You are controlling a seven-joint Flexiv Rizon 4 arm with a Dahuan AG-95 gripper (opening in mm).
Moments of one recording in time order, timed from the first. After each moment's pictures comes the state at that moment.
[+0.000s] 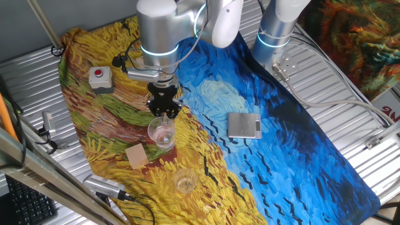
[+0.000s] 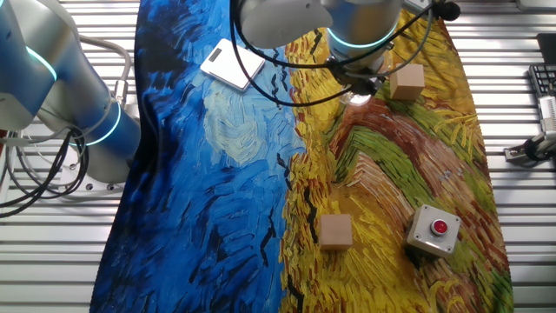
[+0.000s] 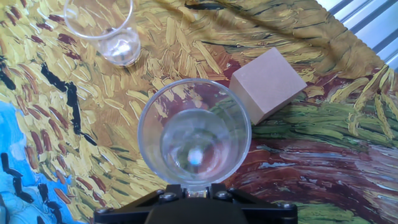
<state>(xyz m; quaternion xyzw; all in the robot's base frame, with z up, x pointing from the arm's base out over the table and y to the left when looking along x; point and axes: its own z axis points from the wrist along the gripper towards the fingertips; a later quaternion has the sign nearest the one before) 0.514 0.113 0.088 -0.45 0.88 0.07 0.12</state>
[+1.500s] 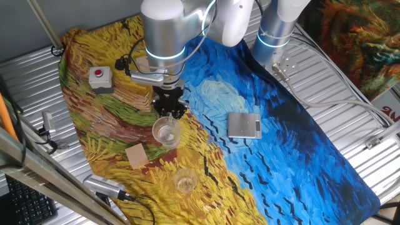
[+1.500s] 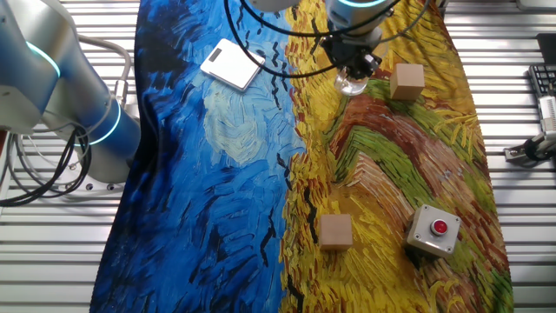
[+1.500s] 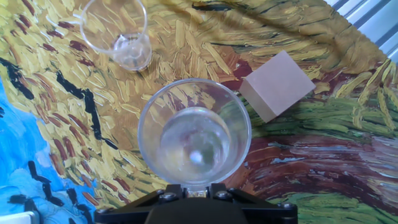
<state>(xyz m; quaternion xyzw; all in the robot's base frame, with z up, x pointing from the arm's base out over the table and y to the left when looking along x) 0.499 0.130 0.114 -0.43 0.90 0.05 0.08</state>
